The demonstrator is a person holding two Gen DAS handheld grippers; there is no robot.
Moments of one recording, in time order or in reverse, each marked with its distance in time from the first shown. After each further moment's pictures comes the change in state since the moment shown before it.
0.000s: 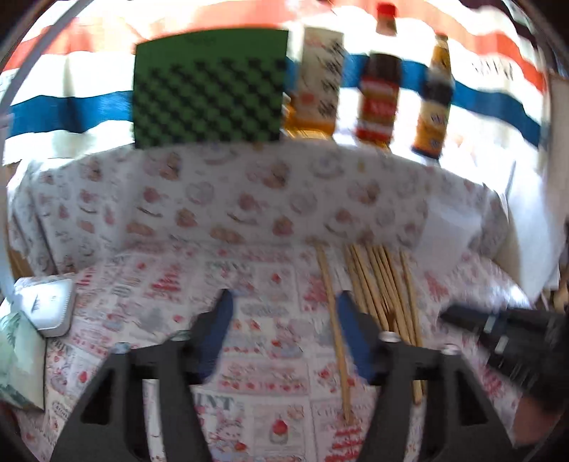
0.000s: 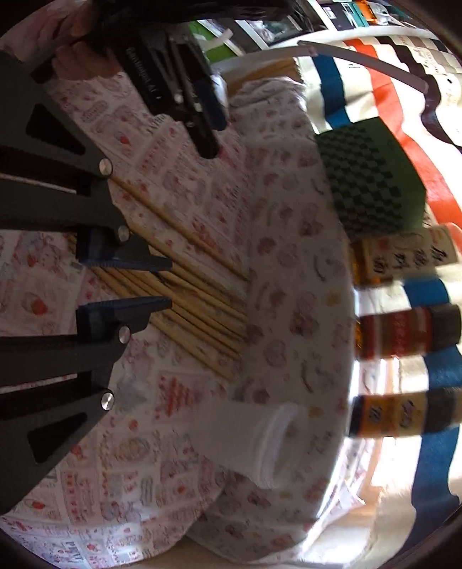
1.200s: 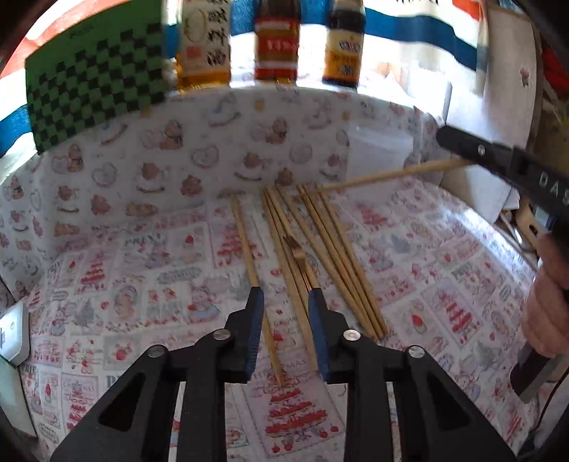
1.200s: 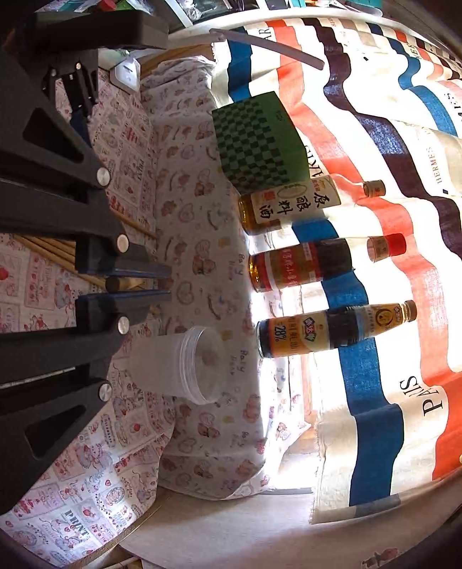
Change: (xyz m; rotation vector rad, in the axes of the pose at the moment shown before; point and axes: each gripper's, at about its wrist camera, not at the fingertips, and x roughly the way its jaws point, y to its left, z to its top) left arm 0.017 -0.047 -0.016 0.243 0.233 -0.217; right arm -0.072 -0.019 0.011 0.150 -0.386 -0.156
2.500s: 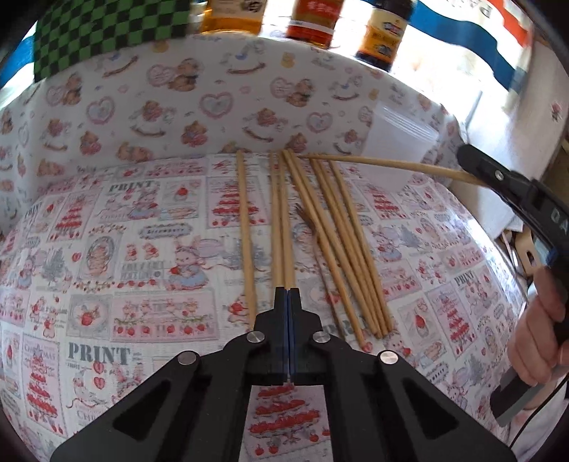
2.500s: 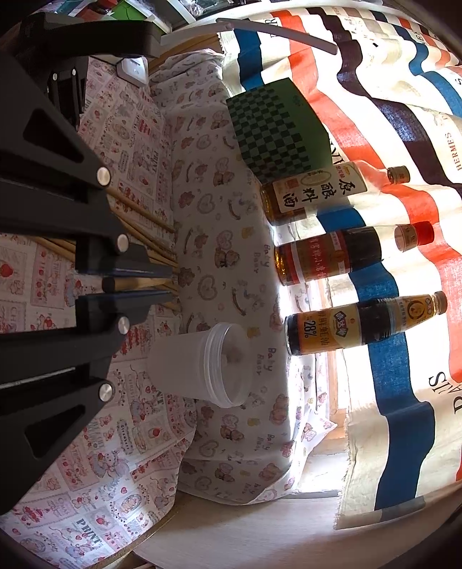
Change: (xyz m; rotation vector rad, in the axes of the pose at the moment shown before) left arm 0.021 0.009 -0.005 -0.158 0.101 -0.058; right arm 0.016 -0.008 -0.008 0.031 0.077 -0.019
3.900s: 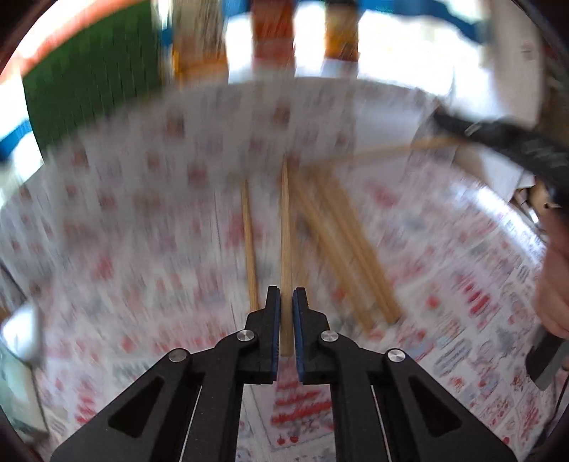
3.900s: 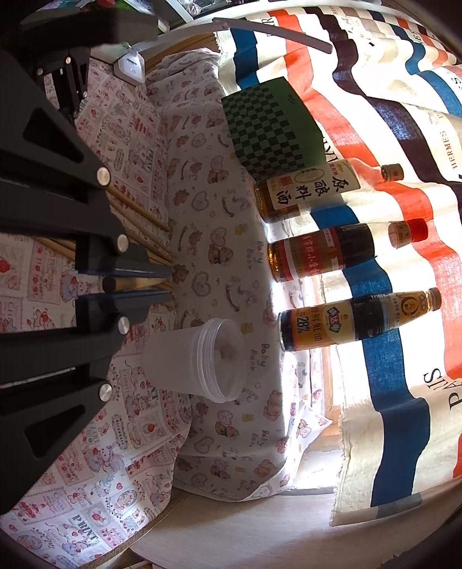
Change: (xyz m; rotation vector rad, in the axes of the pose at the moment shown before) left arm -0.031 -0.025 -0.005 0.212 -0.149 0.140; right arm -0.009 -0.005 0.006 0.004 -0.042 -0.002
